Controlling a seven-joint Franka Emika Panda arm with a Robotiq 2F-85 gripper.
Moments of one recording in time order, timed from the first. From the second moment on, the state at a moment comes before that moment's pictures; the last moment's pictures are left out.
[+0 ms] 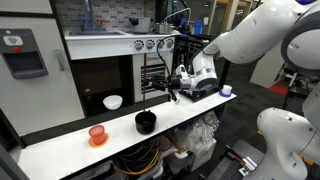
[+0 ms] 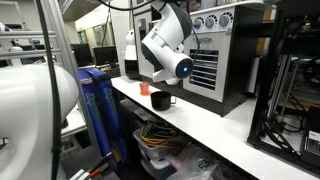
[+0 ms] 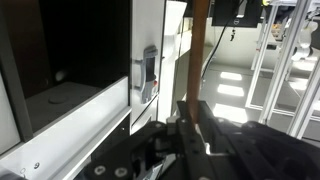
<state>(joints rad) 1.59 0.34 -1.66 -2.50 2.12 1.52 -2.46</state>
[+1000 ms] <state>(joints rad) 1.70 0.38 -1.85 -2.44 1.91 1.39 -2.29</state>
